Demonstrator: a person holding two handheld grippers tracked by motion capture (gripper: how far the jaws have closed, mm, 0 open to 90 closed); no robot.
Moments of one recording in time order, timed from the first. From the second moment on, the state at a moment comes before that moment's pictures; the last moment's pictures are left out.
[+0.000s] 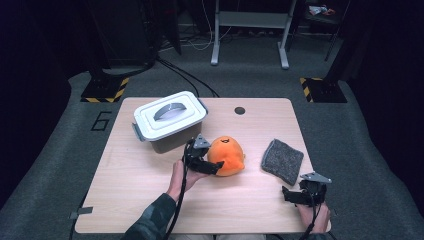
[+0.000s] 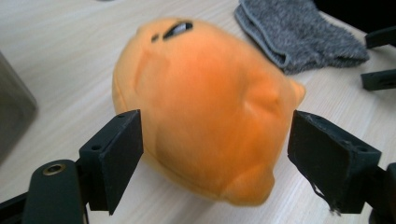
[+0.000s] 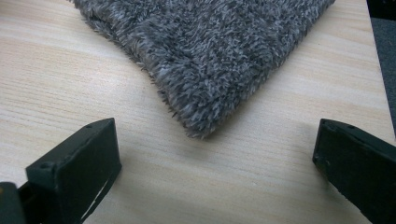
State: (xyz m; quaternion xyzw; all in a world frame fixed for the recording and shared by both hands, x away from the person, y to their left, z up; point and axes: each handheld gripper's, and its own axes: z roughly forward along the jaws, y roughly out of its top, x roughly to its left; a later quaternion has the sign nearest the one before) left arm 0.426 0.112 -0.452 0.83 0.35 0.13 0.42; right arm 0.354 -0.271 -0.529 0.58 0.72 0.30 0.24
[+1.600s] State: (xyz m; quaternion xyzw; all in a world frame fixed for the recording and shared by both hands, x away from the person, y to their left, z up) left arm 0.415 0.111 -0.482 0.84 0.35 0.13 0.39; right arm 0.476 -0.150 -0.439 0.40 0.82 0.38 0.12
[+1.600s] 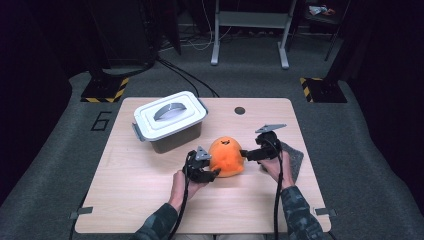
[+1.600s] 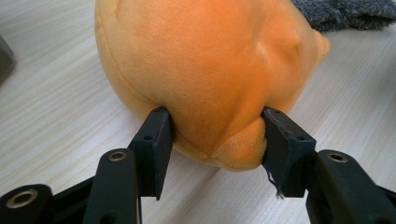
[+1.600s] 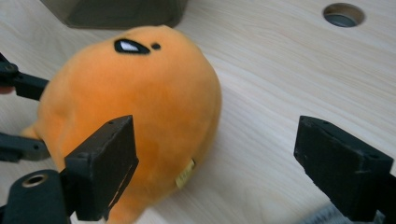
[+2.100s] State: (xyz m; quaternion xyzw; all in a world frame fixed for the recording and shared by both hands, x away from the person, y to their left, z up) left arm 0.416 0.108 -0.483 0.84 0.35 0.13 0.39; right arm 0.504 -0.127 -0.457 0.37 0.85 0.37 0.05
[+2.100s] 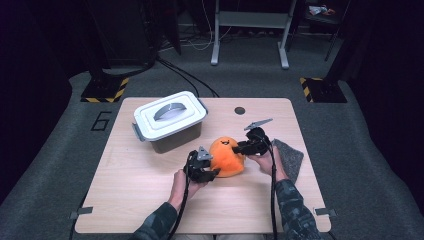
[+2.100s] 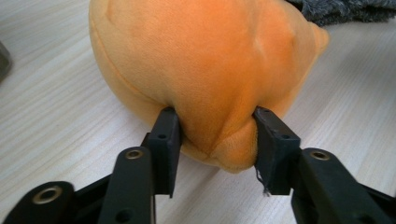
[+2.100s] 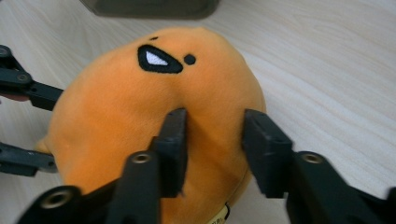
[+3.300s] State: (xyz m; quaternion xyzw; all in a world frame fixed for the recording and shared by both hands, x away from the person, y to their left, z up) left arm 0.462 0.119 -0.432 0.87 0.27 0.13 0.39; right arm 0.424 -0.129 -0.419 0.46 0.78 0.40 0.18
